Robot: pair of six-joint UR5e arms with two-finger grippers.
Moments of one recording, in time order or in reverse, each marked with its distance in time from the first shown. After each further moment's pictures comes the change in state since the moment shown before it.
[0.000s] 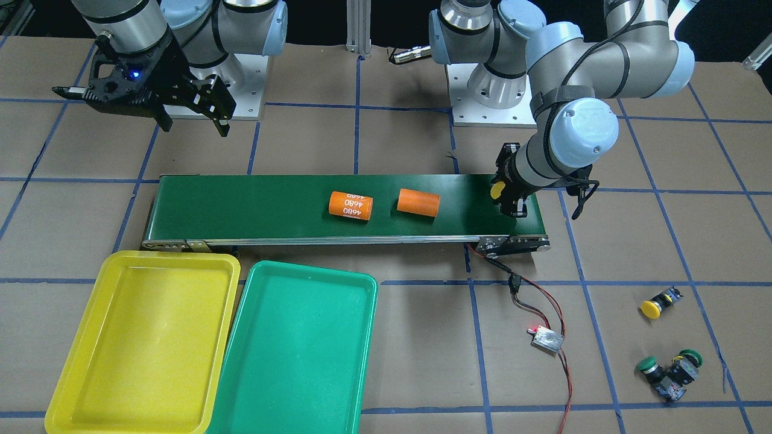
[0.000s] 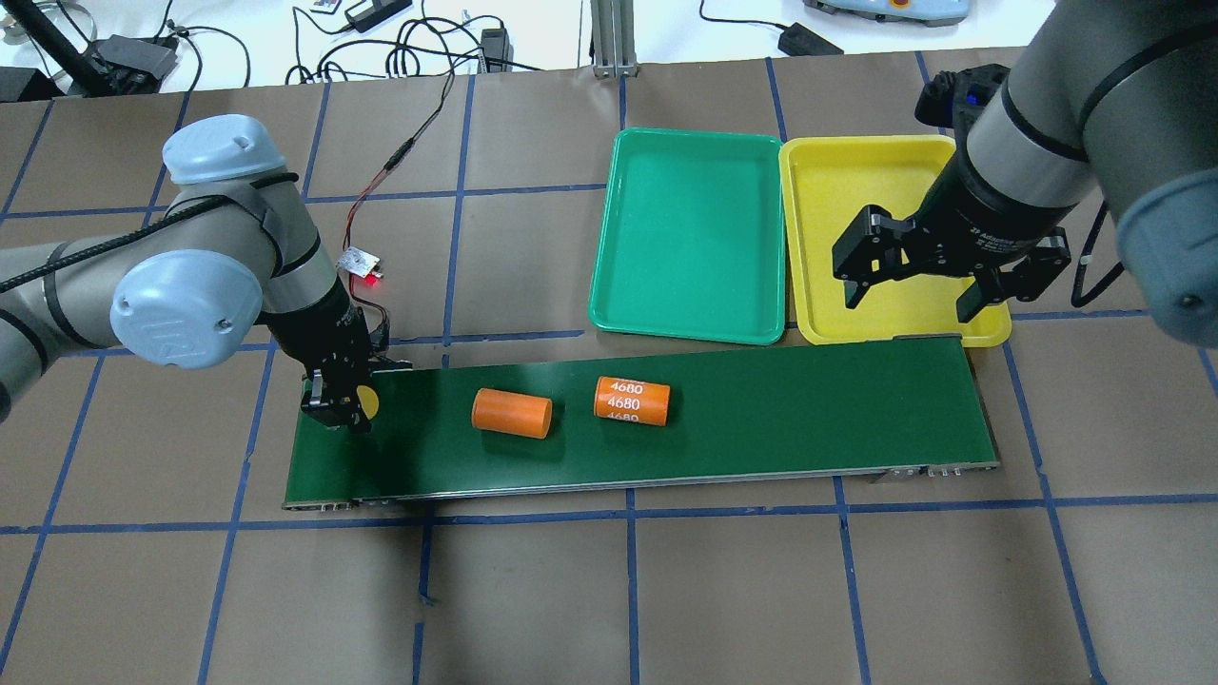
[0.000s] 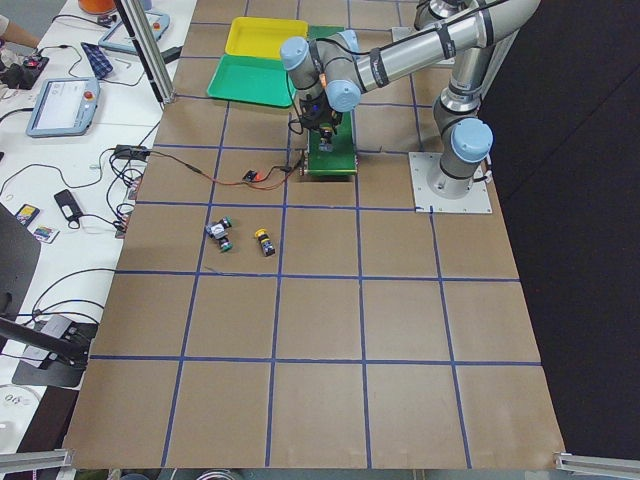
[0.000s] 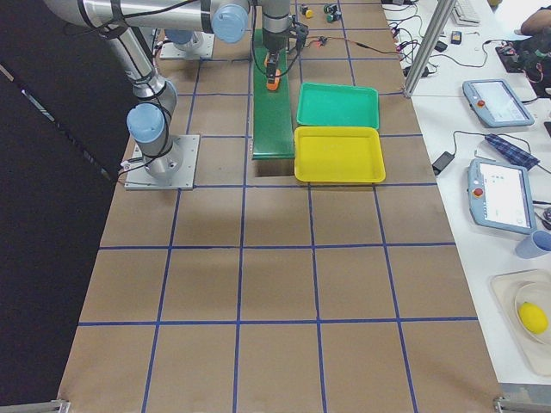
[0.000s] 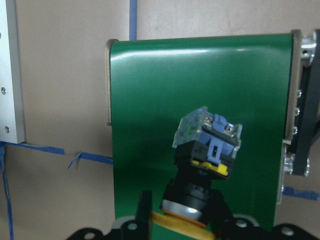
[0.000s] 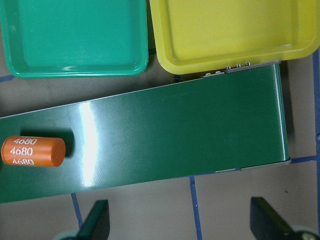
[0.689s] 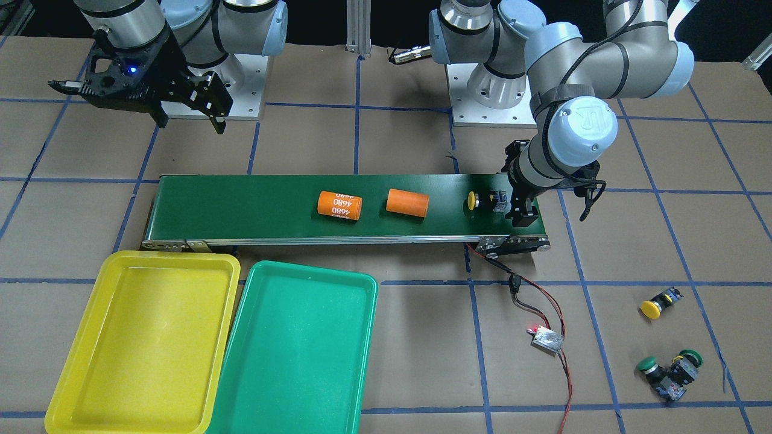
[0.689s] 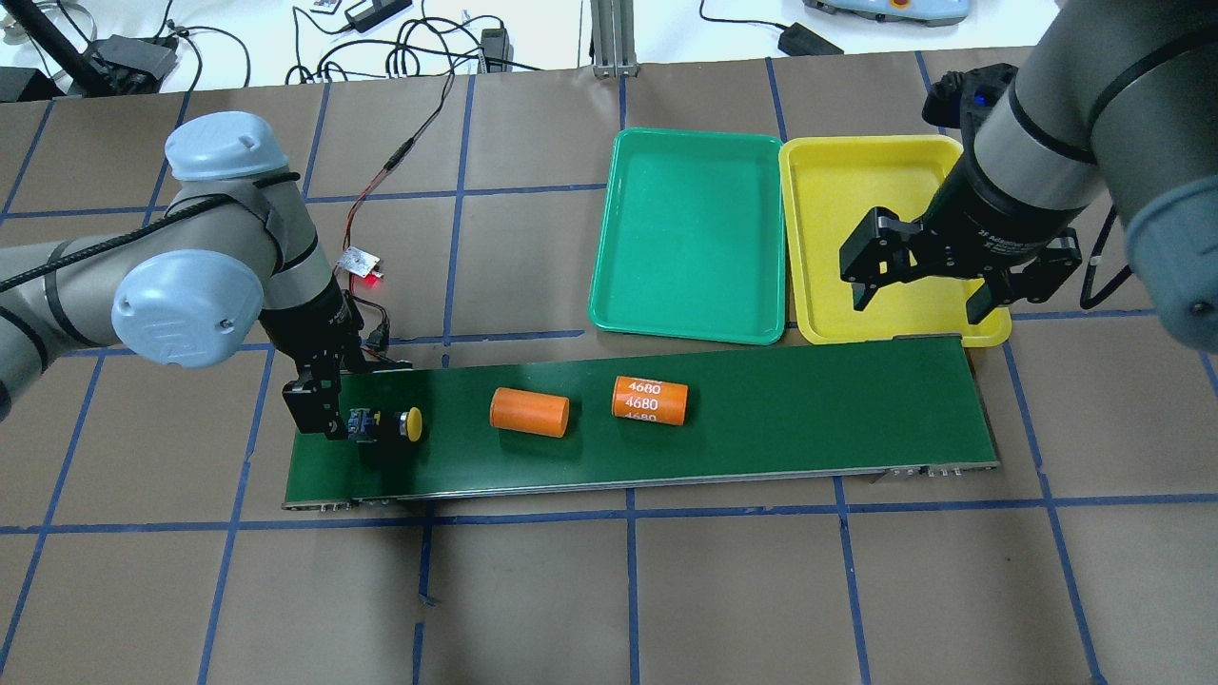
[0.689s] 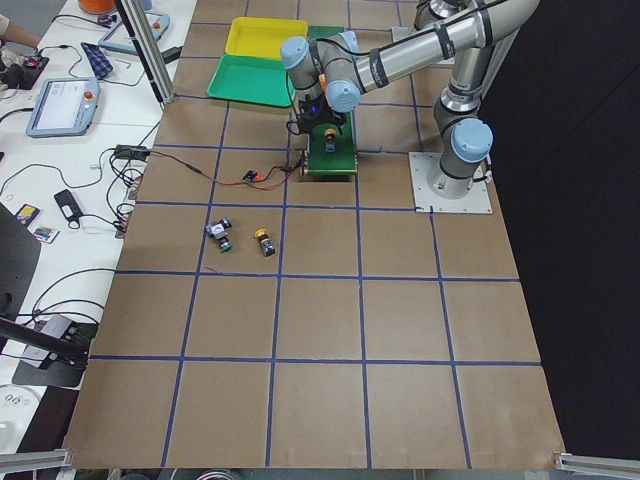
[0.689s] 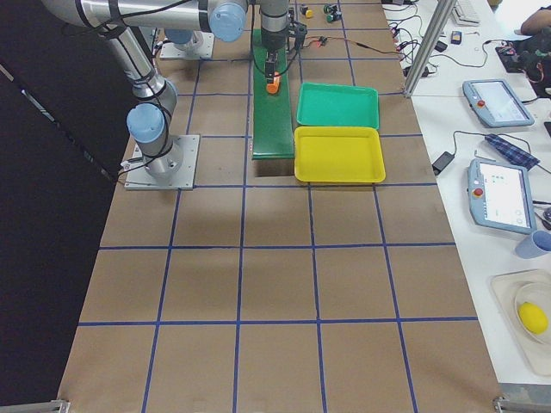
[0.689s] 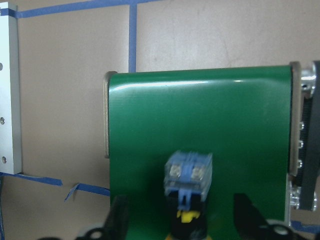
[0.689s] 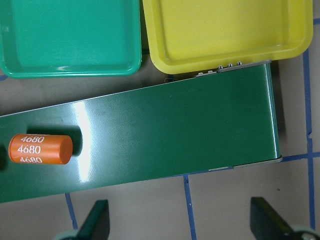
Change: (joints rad) left arm 0.004 0.007 0.033 0.009 0.035 0.038; right arm -0.001 -0.013 0.002 0.006 -0.022 0.000
